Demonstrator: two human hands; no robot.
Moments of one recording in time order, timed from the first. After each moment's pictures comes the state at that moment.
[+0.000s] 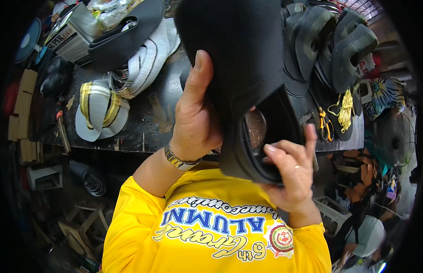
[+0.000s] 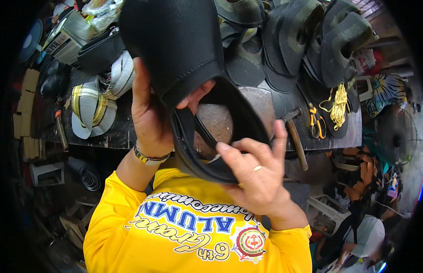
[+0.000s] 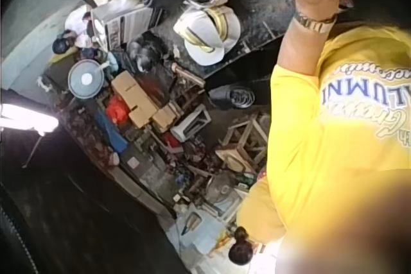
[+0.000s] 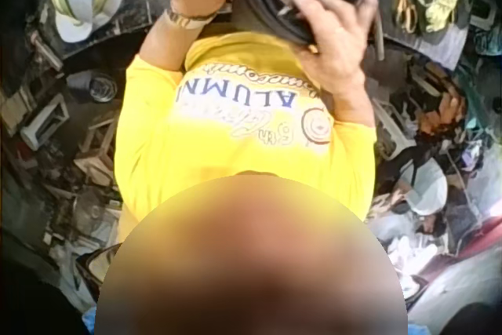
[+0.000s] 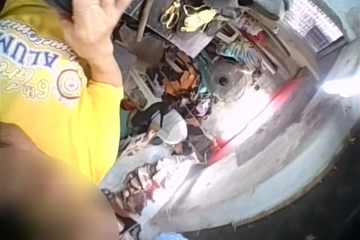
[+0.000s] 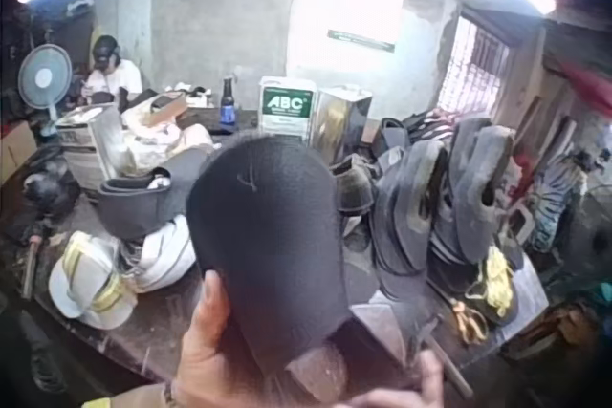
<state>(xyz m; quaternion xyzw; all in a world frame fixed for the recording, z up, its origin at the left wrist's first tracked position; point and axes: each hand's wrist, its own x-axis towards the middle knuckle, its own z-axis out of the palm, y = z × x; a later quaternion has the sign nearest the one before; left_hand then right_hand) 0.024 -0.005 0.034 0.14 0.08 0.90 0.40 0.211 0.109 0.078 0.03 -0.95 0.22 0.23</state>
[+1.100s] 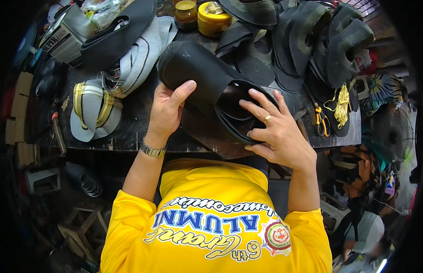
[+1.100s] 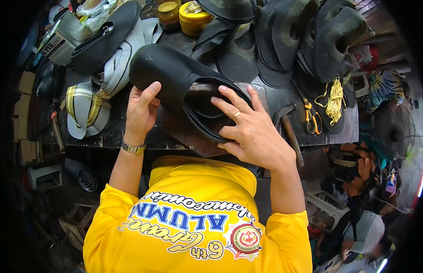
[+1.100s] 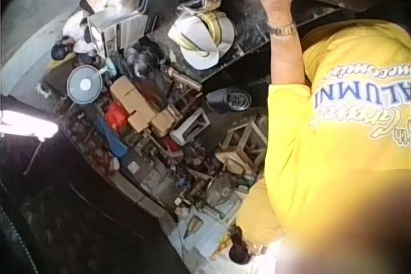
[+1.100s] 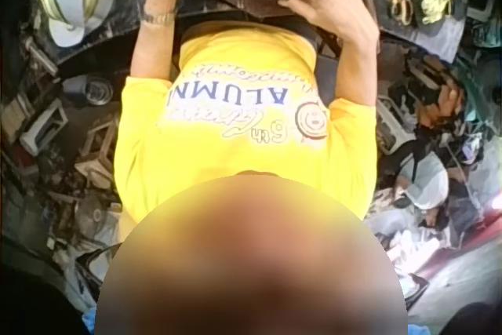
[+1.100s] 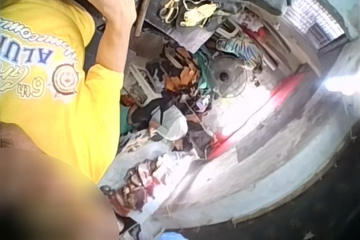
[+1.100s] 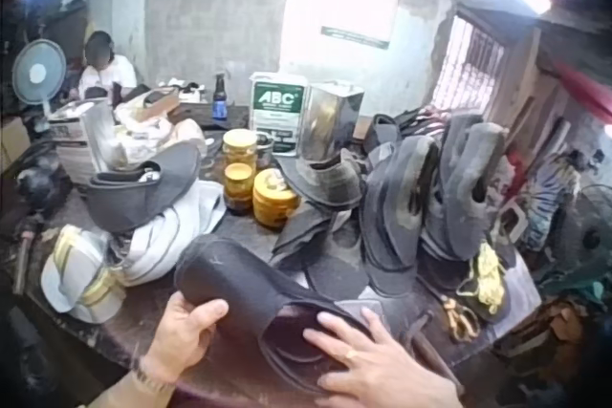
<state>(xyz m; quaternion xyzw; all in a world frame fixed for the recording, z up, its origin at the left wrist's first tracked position) -0.015 -0.034 -0.034 0.21 0.40 0.86 0.26 0.167 0.175 0.048 0.12 -0.97 0.19 0.02</state>
